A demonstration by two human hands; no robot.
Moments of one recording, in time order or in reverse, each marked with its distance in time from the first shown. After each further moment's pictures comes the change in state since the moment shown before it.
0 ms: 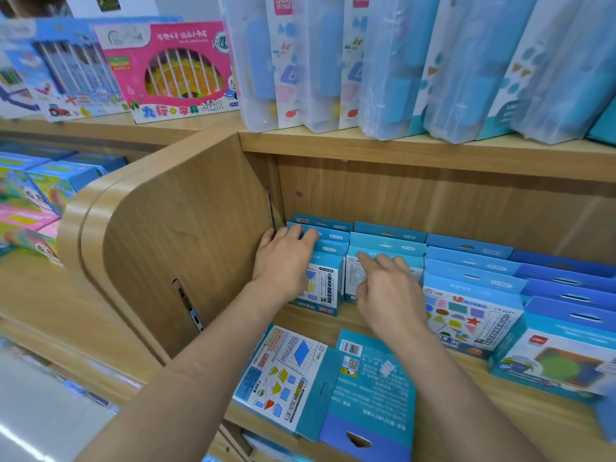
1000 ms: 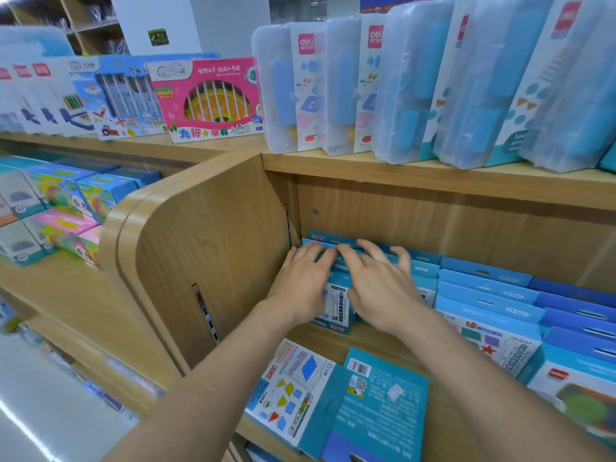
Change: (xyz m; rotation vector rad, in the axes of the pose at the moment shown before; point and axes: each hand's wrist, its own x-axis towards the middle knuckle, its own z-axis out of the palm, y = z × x) left_hand -0.014 0.006 0.000 -0.158 0.032 0.085; right_hand 0.033 -0.011 -0.016 -0.121 -0.108 -0.341
